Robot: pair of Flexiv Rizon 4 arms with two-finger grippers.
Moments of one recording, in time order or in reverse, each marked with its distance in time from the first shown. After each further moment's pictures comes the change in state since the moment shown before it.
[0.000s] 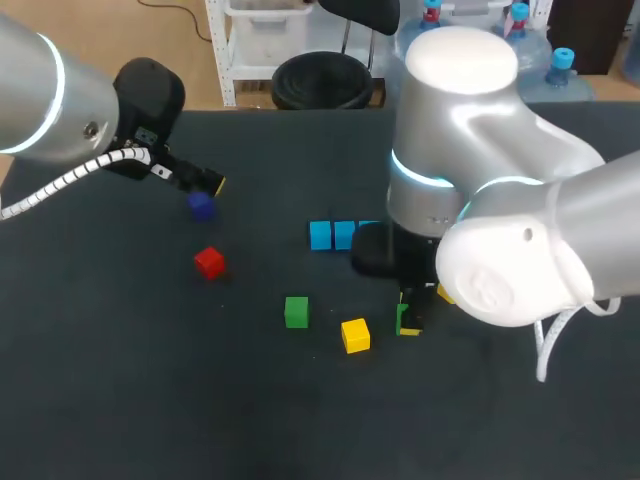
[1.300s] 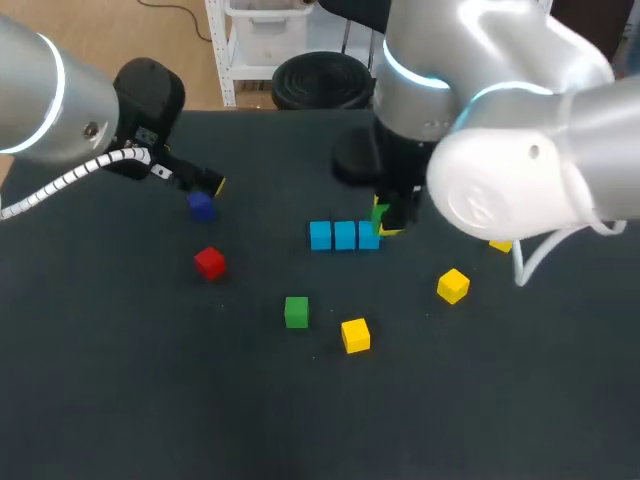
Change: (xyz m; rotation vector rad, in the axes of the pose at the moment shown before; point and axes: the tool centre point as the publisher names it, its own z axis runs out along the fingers) left arm 0.000 0.000 0.000 0.000 0.000 0.000; right arm -0.044 -0.087 -0.096 0.188 -0.065 -0.210
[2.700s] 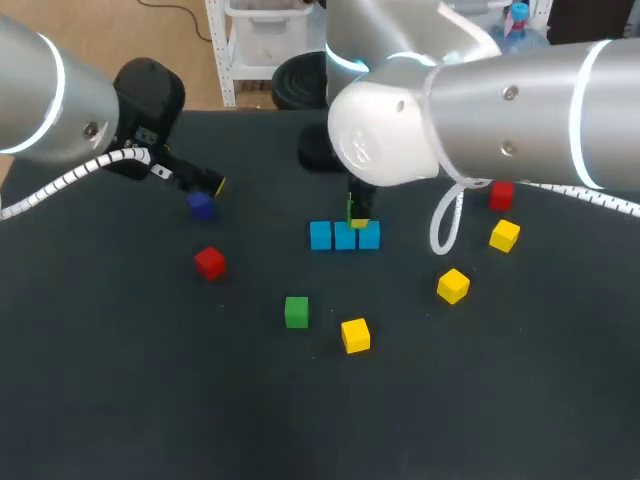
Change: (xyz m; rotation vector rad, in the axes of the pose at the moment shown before) left arm 0.000 0.000 0.000 0.000 0.000 0.000; right arm -0.014 -0.055 0.063 -0.128 0.083 0.118
